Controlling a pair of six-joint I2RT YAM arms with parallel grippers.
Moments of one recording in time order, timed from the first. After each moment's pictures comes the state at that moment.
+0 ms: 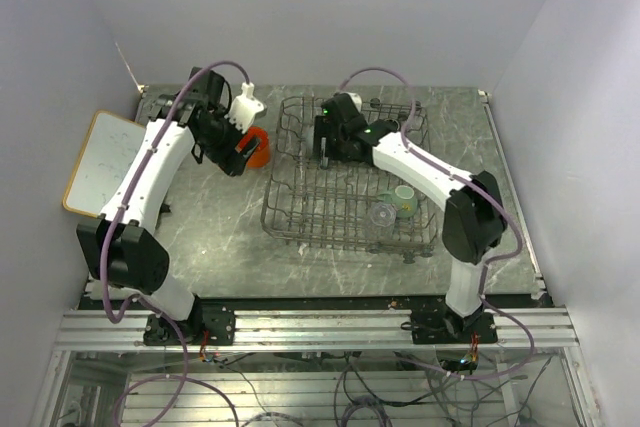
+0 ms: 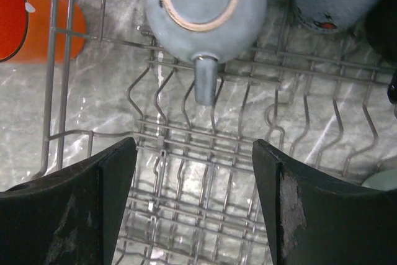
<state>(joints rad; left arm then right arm) -0.23 1.58 1.64 -1.12 0.20 0.51 0.65 1.87 1.59 -0.55 0.23 0.56</state>
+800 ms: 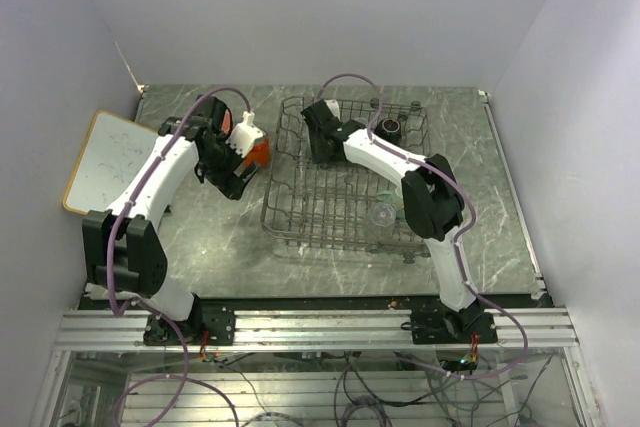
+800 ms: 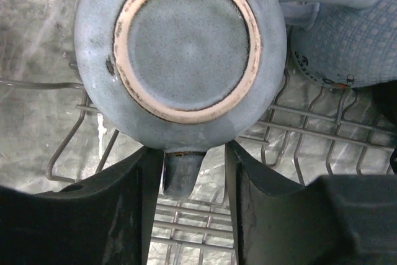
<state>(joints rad) -0.21 1.55 1.35 -1.02 0.20 0.55 0.66 2.22 1.84 -0.59 0.36 0.39</state>
